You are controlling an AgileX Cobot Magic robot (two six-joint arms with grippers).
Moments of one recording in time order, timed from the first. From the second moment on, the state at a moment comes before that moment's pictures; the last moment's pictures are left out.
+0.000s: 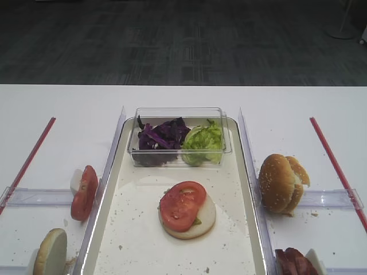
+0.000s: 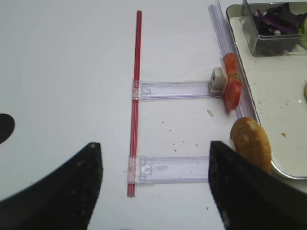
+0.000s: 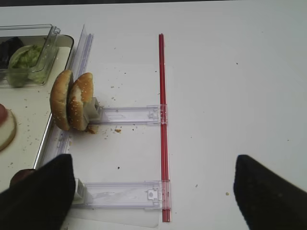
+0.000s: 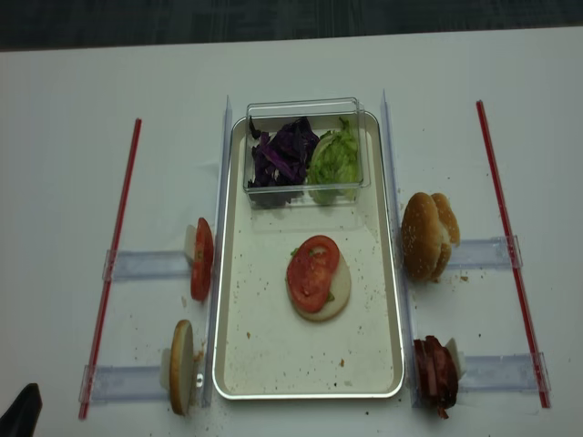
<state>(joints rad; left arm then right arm) 0.09 -0.02 -0.49 -0.03 1.18 0.00 -0.03 -0.02 -0.48 0.08 1.13 -0.02</state>
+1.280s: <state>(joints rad) 0.09 -0.02 -0.49 -0.03 1.18 0.00 -0.03 -0.02 -0.48 0.08 1.13 -0.02</state>
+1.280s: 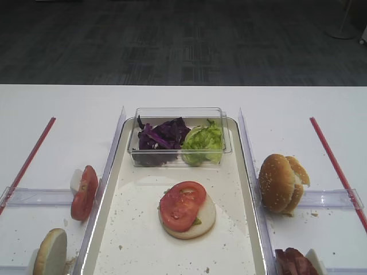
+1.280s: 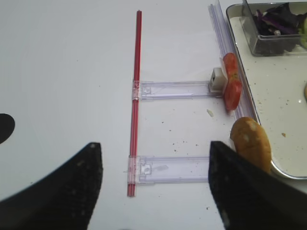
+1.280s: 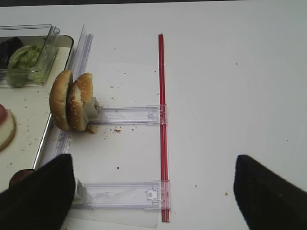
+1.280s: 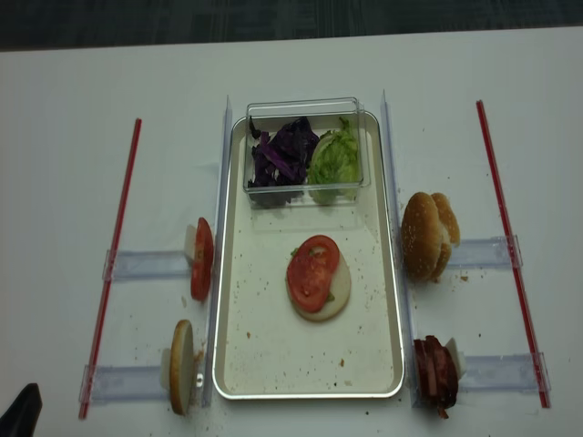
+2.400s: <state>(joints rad) 0.09 -0.02 -0.49 -0.03 1.18 0.00 -0.03 0.50 -0.48 0.12 1.12 0.00</state>
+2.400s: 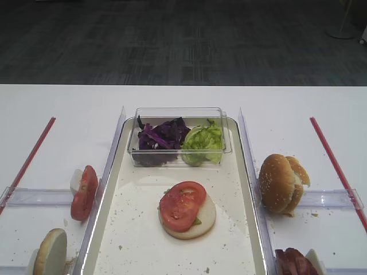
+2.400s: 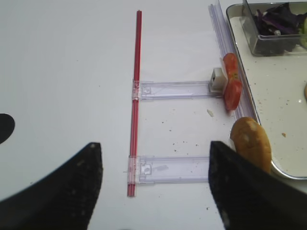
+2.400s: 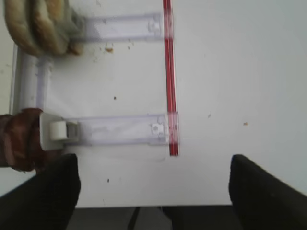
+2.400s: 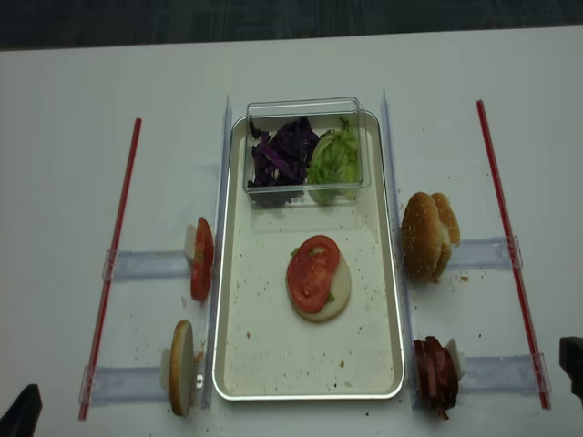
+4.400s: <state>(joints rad) 0.09 -0.02 -0.49 -0.03 1.18 0.00 0.39 1.12 -0.63 0.15 1.01 0.25</state>
